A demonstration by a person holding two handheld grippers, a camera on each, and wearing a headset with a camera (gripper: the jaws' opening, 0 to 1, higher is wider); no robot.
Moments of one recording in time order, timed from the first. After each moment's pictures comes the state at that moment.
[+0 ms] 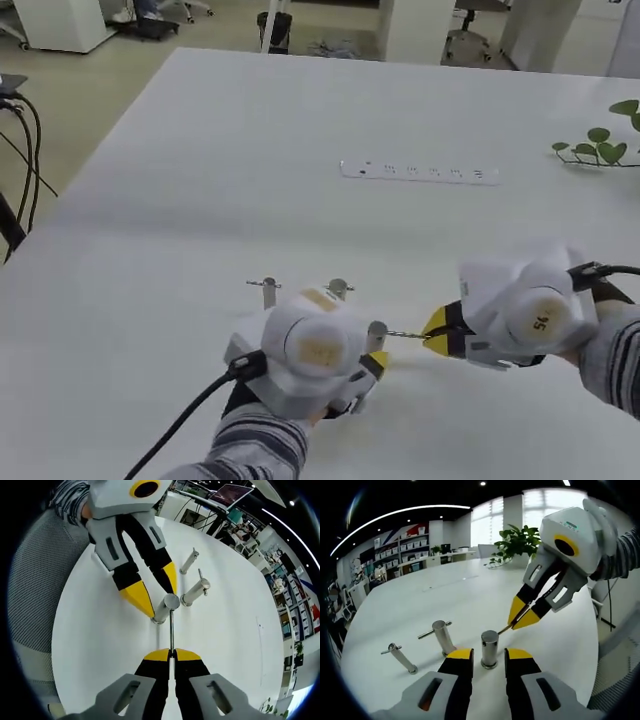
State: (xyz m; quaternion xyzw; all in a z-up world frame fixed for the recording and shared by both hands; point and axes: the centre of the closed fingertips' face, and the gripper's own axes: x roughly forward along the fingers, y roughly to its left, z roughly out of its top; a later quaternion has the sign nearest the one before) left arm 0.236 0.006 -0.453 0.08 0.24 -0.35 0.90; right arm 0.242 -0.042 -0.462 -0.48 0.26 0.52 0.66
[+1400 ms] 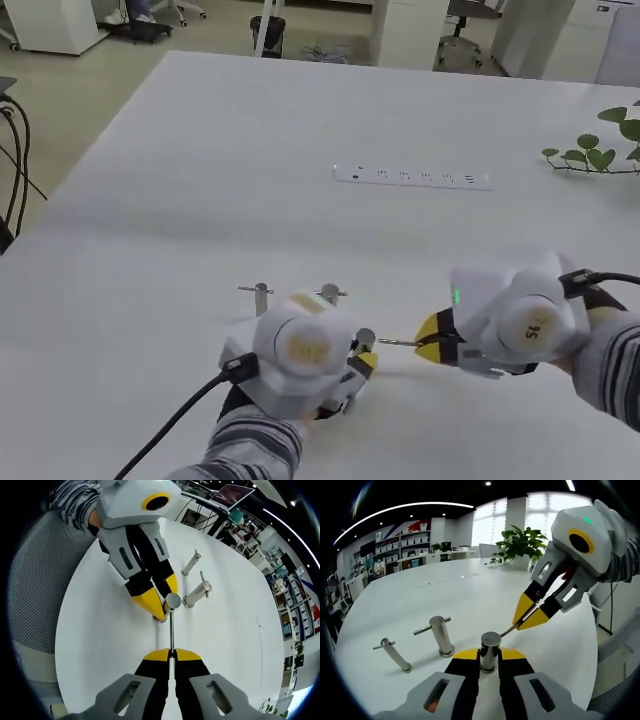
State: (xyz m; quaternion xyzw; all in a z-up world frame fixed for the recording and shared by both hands) left arm 0.240 0.005 -0.460 0.05 0.25 -0.36 0.90; right arm 0.235 -0.041 -0.456 -0.47 0.26 0.52 0.66
